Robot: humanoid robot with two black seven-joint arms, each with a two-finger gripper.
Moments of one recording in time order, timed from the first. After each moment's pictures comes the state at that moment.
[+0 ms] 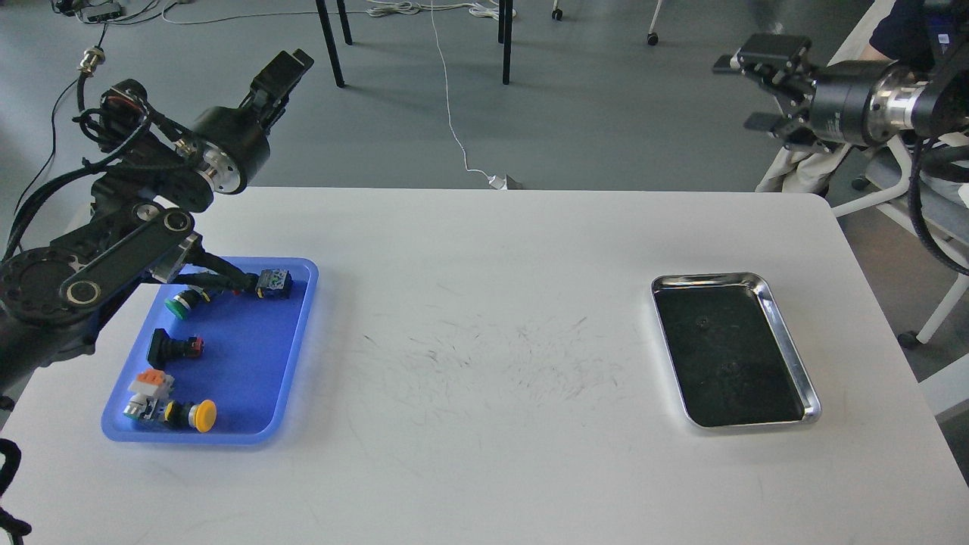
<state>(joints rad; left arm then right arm) -0.82 0.46 -0.73 -1.08 0.93 0.17 0.00 1.19 -0.68 0.44 0.87 -0.42 0.49 -0.13</state>
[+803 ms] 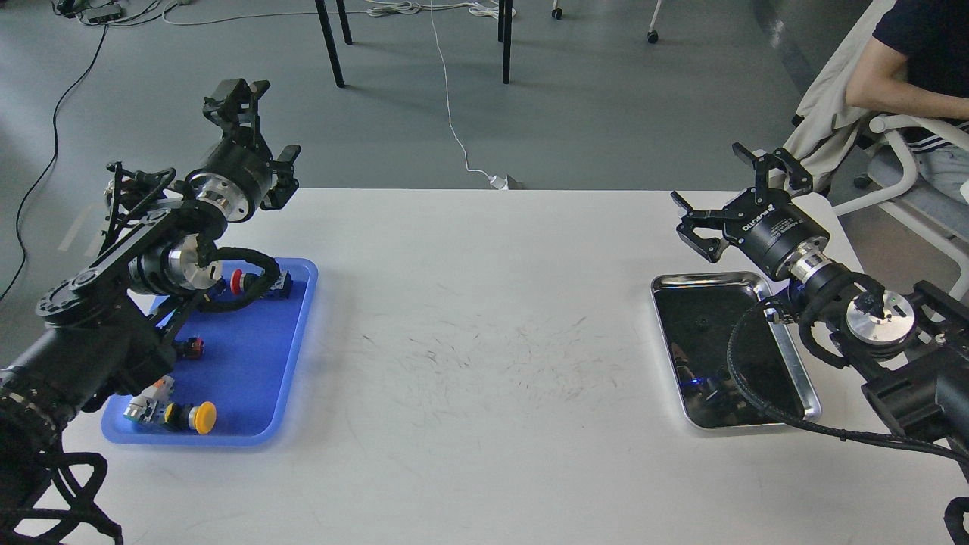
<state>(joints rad) -0.73 0.31 -0.88 -0.81 0.36 -0.01 -0.15 0.63 -0.42 0.77 0.78 0.48 0.49 -0.10</state>
